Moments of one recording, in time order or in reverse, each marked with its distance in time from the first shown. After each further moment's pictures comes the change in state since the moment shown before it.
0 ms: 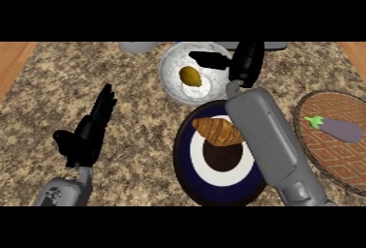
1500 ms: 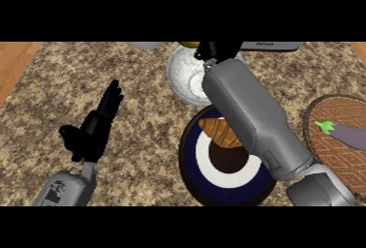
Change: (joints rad) left arm -0.051 0.026 -0.052 0.025 0.049 0.017 -0.010; right arm -0.330 -0.005 0.109 0.443 0.488 0.318 0.417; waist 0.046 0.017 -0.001
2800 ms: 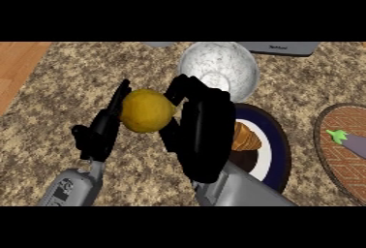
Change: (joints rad) left arm -0.031 0.002 -0.060 0.007 0.008 0.008 0.003; right arm 0.511 -0.008 0.484 -1.039 0.173 -0.008 0.164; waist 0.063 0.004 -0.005
